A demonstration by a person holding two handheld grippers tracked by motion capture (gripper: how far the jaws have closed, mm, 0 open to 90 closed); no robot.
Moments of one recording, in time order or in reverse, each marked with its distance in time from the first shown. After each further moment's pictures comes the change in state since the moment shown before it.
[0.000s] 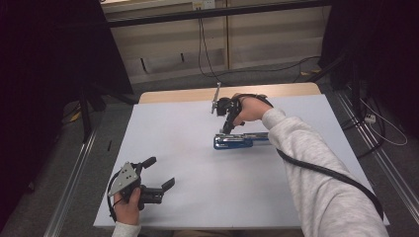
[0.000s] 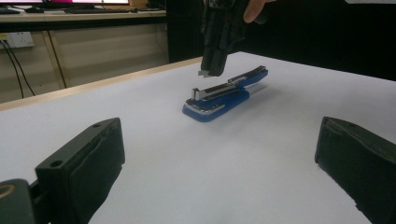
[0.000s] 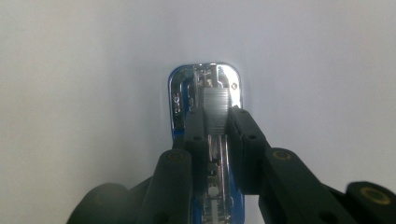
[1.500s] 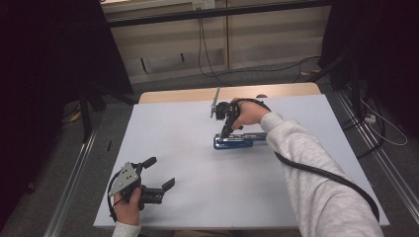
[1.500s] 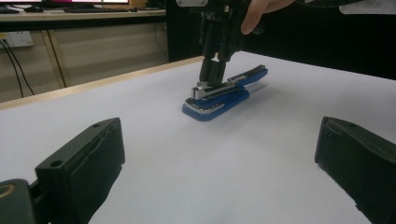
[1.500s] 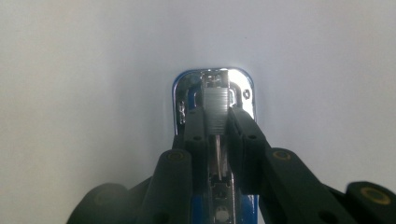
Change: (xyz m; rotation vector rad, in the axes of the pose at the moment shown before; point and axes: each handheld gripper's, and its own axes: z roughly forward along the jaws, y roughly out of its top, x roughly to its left) left arm 0.000 0.000 0.000 0.005 0.001 0.007; right arm 0.000 -0.001 0.017 -0.010 0.032 0.002
